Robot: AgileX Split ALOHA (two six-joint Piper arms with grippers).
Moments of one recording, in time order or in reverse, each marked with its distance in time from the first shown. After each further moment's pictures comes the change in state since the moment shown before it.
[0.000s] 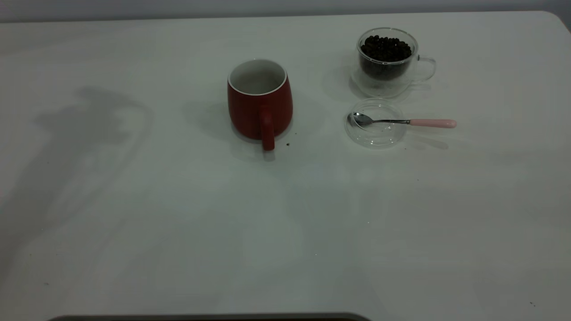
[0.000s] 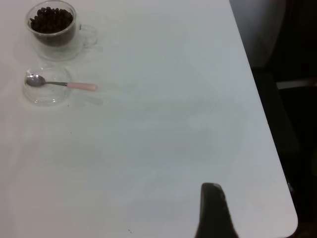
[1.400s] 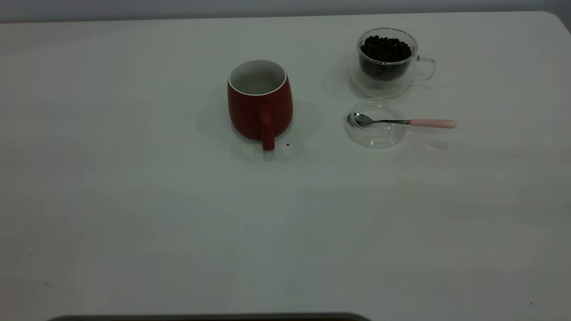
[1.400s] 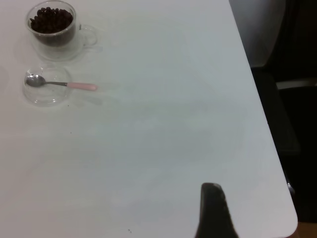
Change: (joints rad) left arm 0.057 -1.424 0.482 -0.221 0.624 -0.049; right arm 0.000 0.000 0.000 0.000 0.000 0.000
